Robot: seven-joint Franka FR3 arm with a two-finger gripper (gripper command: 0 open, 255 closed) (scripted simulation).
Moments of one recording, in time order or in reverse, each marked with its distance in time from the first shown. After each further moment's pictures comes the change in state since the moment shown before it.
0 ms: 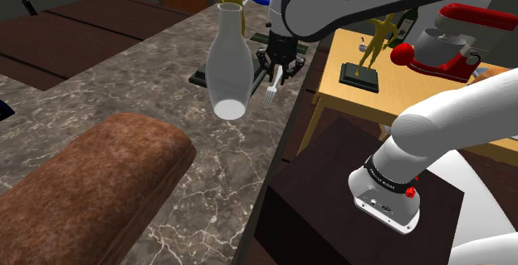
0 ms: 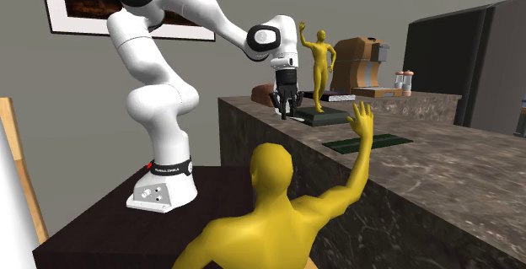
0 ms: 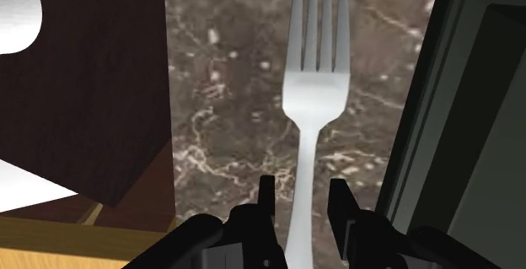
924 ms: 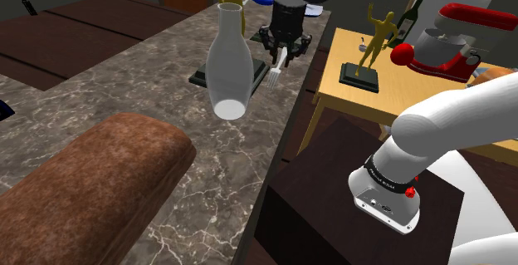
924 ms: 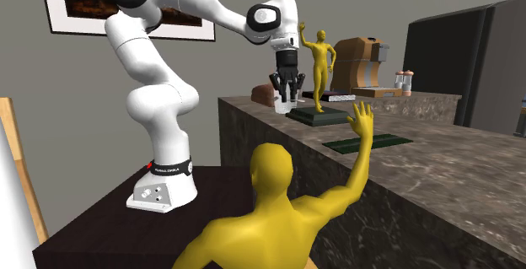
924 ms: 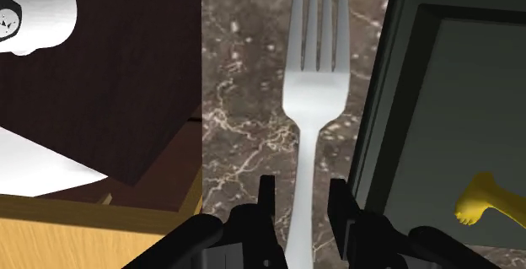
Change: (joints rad) arm 0.000 -0.046 -0.044 0.129 -0.009 -0.180 -0.024
